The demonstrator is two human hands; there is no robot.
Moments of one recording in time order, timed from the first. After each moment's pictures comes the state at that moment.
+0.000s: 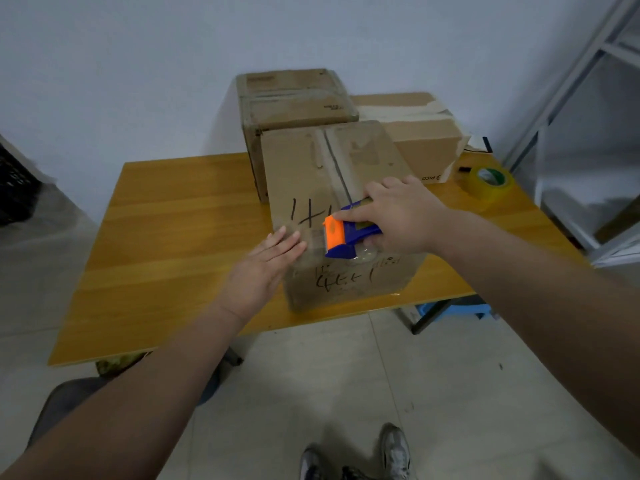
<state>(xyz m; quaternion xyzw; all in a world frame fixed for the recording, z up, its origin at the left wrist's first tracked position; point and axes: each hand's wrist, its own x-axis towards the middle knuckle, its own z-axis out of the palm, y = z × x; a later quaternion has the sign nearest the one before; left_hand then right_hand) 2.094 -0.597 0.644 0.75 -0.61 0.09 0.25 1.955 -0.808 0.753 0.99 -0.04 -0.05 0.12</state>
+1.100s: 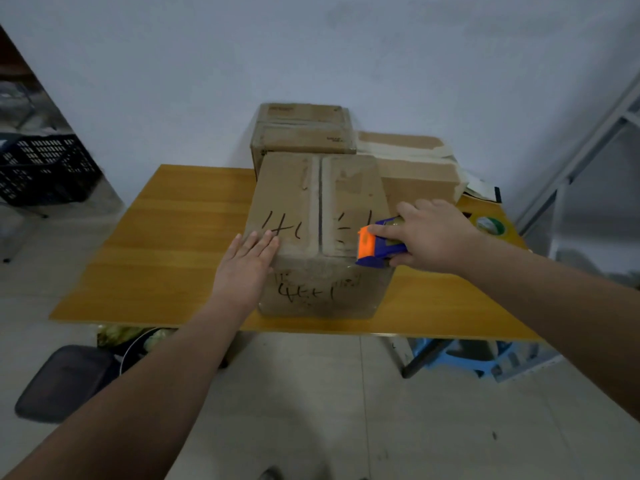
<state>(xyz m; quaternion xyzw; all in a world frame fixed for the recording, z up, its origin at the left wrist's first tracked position) 2.034 -0.643 0.667 0.92 -0.39 0.07 -0.01 1.889 -0.905 0.768 0.97 -0.01 -0.05 0.23</state>
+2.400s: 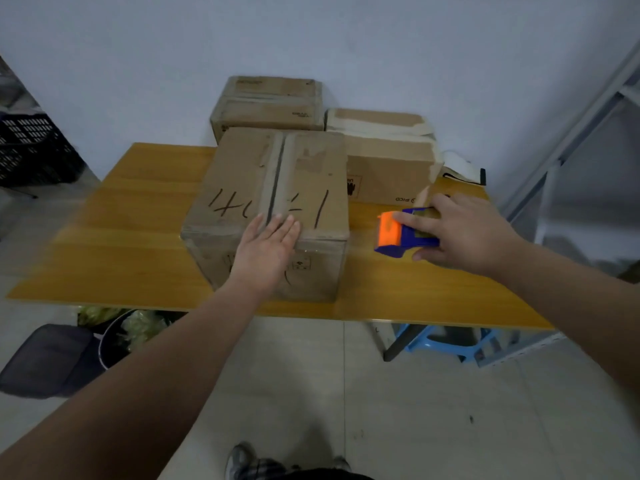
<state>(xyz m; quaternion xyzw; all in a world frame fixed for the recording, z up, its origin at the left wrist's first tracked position) 1.964 -0.747 0.670 0.90 -0.42 0.09 -0.08 1.806 -1.017 0.741 0.97 -0.03 -0.02 0.22</state>
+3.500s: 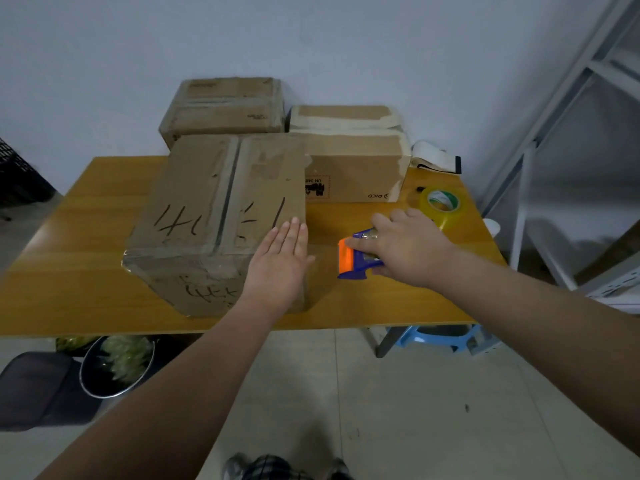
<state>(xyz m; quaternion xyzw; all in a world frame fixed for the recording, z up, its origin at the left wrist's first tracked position) 1.926 -0.829 0.660 0.89 -0.43 0.09 -0.08 1.815 -1.008 0.727 0.98 0.01 -0.08 0.20</state>
